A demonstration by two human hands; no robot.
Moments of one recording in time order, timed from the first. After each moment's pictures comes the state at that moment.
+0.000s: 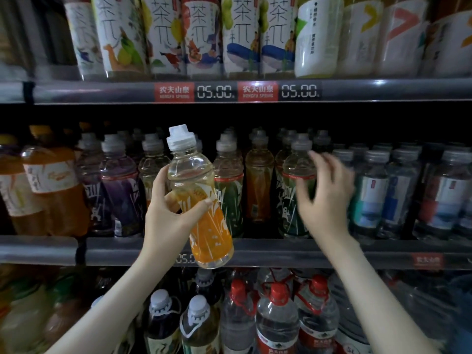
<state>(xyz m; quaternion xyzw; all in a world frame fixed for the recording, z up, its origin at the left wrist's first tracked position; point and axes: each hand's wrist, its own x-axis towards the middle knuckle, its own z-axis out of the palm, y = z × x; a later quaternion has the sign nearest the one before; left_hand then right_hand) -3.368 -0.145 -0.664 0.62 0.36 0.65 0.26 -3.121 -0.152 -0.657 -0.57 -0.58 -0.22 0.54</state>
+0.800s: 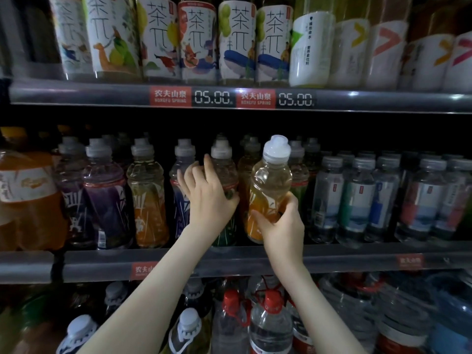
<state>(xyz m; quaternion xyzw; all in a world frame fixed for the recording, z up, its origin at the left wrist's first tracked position) -3.302 -0.068 -0.656 0.70 0.50 0.51 -0.11 -3.186 -0.143 -0.694 -0.58 -0.49 0.04 0.64</state>
